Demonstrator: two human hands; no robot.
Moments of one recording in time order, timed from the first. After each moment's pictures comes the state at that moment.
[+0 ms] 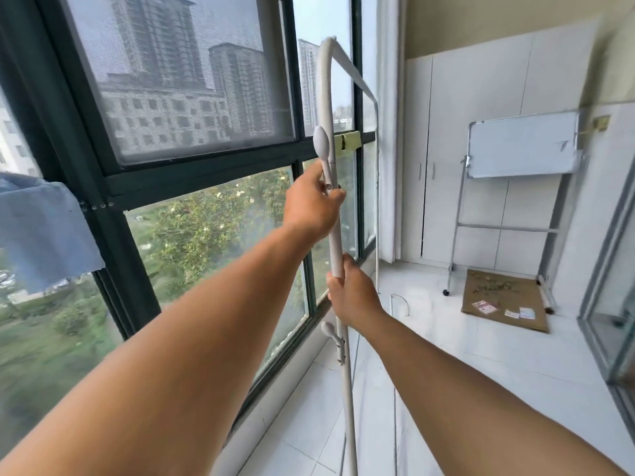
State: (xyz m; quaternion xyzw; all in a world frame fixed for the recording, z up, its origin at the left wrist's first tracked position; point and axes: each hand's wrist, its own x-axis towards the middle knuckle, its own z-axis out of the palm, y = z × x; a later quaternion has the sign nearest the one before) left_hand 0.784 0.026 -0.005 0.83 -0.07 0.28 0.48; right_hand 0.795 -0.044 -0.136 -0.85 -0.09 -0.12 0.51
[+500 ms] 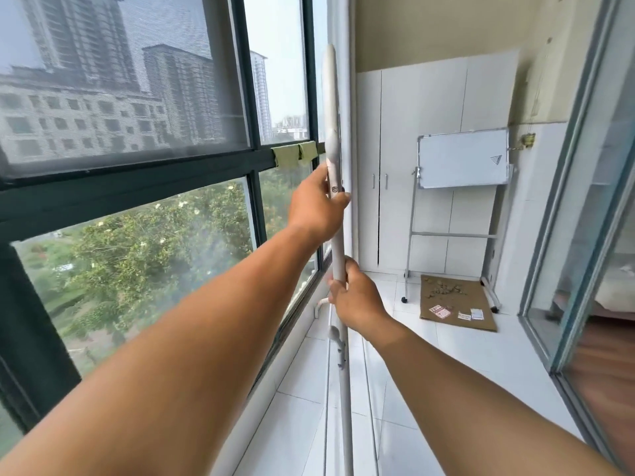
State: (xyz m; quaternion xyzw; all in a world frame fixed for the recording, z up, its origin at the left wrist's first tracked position) left_hand 0.901 0.021 -0.006 0.81 -0.16 0.22 0.52; right_hand 0.894 -0.055 -0.134 -0.82 -0.01 -0.13 0.55
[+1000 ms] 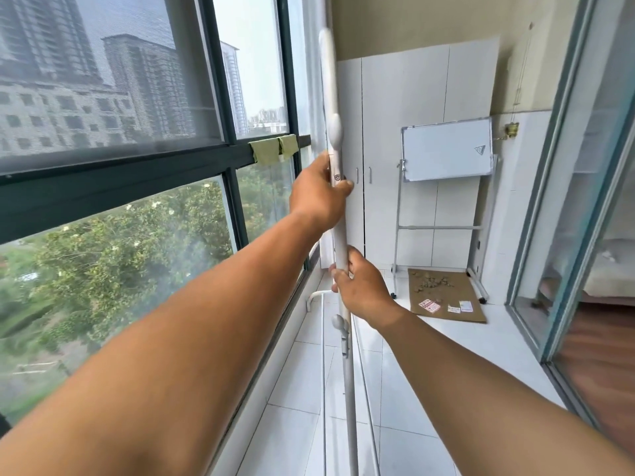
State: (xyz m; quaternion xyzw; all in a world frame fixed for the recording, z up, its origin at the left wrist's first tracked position) left_hand 1.004 0.008 -0.009 0.80 -0.19 0.18 0.55; right_hand 0.990 -0.072 -0.139 -0.83 -0.01 -0.17 0.53
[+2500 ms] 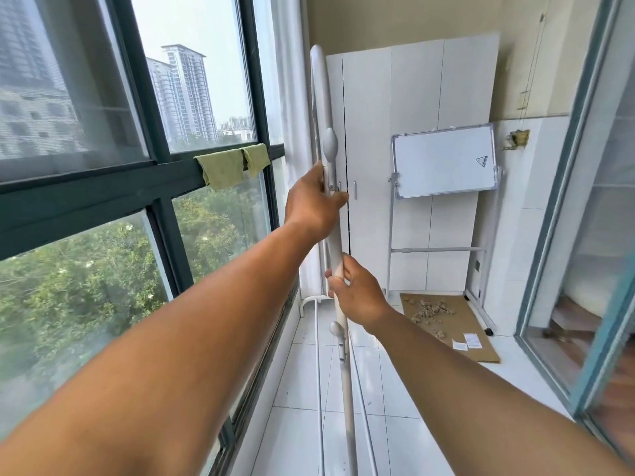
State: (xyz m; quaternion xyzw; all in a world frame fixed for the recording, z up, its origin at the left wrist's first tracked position) left_hand 1.380 -0.053 -0.013 0.81 -0.20 0.16 0.53; right_hand 1.363 -0.136 -0.143 -0.82 0.03 -0.18 0.54
